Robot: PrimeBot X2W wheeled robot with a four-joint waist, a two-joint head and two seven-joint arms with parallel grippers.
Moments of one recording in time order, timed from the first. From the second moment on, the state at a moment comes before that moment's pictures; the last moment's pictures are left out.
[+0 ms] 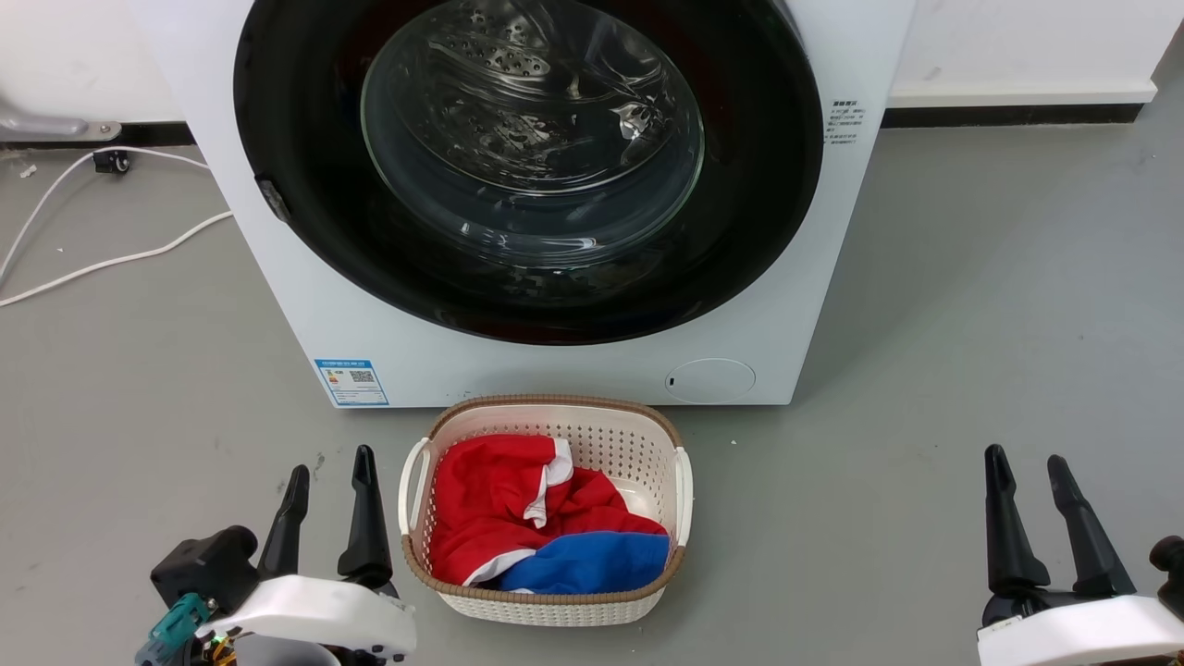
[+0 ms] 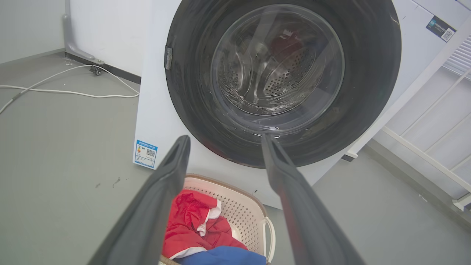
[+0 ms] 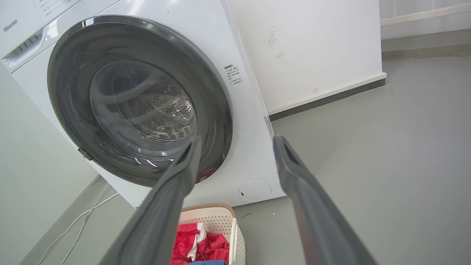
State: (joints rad) left arm 0.02 0.12 -0.10 0.02 -0.53 0.11 -0.14; right arm 0.08 -0.05 -0.09 0.01 0.42 0.13 -0.14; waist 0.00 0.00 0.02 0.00
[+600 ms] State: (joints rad) left arm 0.05 0.10 -0.09 0.02 -0.36 0.08 -0.19; right arm 0.11 -0.05 -0.10 -0.03 0.25 0.13 -0.19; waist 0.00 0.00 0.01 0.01
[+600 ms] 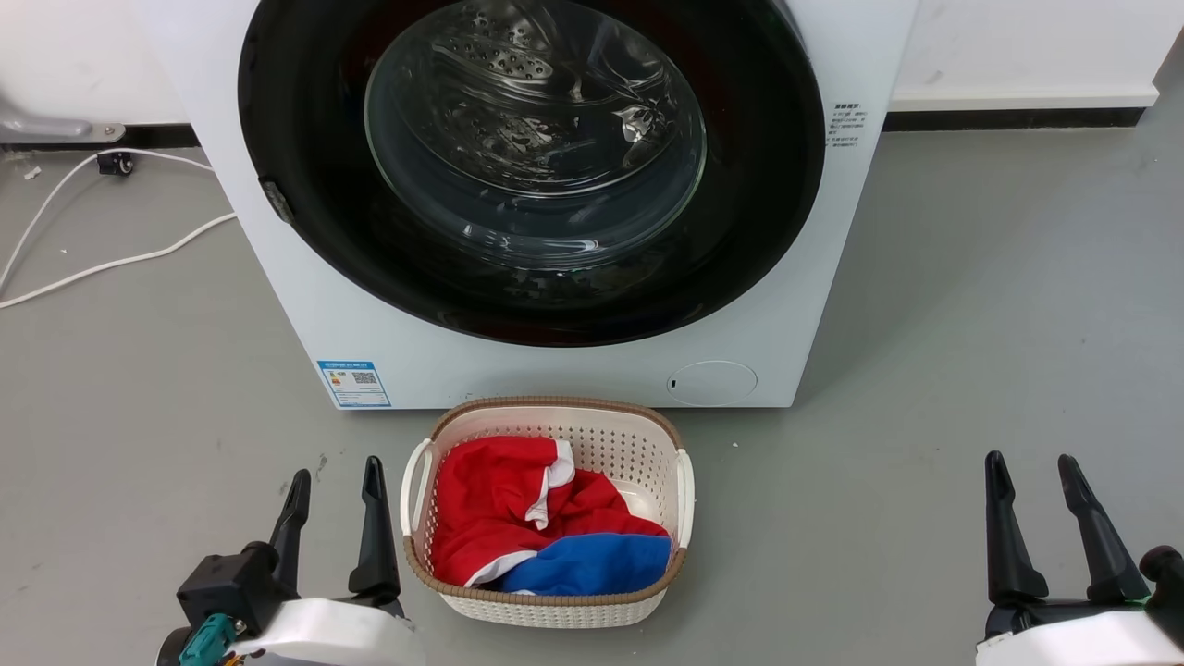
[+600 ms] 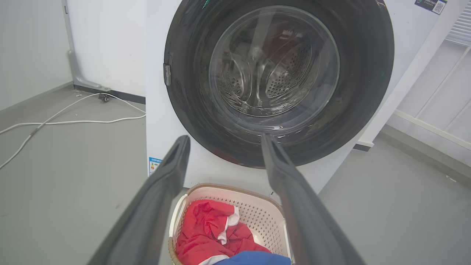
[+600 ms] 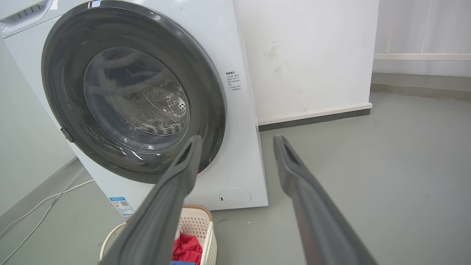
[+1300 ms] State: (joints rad) left arm 0.08 0.07 -0.06 0.04 -0.19 0.04 -0.23; right arm 0.14 -0.05 -0.09 -0.06 0.10 0.13 -0.23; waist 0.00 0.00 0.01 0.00
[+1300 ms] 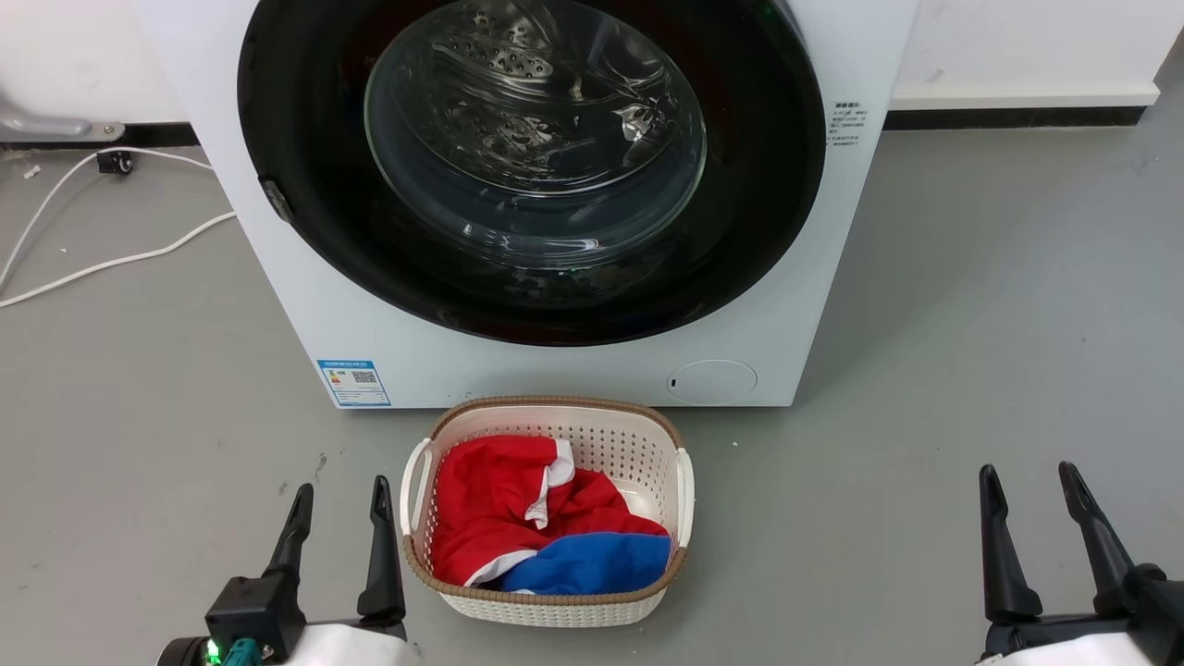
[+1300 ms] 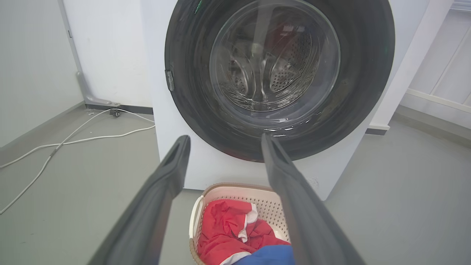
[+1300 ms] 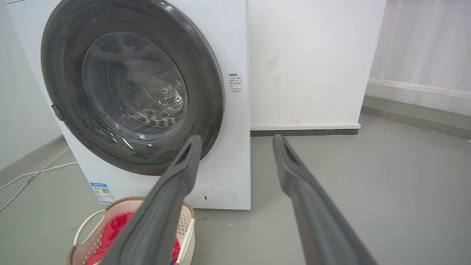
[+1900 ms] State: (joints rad) left arm 0.10 0.05 -0.04 0.05 -0.08 0.03 -0.26; right arm 0.16 -0.05 -0.09 -0.05 0.08 0.13 -0.26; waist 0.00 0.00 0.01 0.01
